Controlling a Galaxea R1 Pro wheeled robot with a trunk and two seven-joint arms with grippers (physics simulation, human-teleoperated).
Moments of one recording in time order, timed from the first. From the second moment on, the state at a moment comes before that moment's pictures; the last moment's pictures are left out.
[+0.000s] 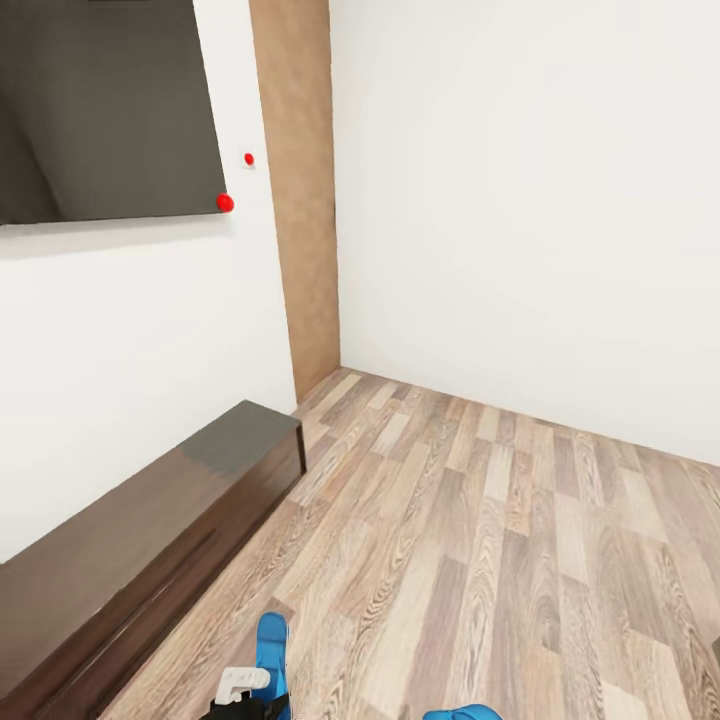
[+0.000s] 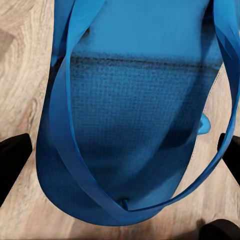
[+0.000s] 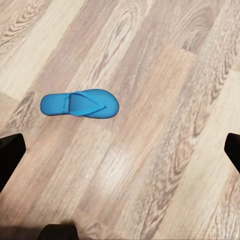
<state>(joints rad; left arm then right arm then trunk) -0.48 0.06 -0.82 -0.02 0.96 -0.22 -0.52 0.00 -0.38 -0.16 -0.48 -0.20 -0.25 0.51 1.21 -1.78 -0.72</state>
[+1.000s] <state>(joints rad) -0.48 0.06 -0.82 -0.02 0.96 -0.22 -0.52 0.00 -0.38 -0.16 -0.48 -0.20 -0.24 0.51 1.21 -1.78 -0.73</state>
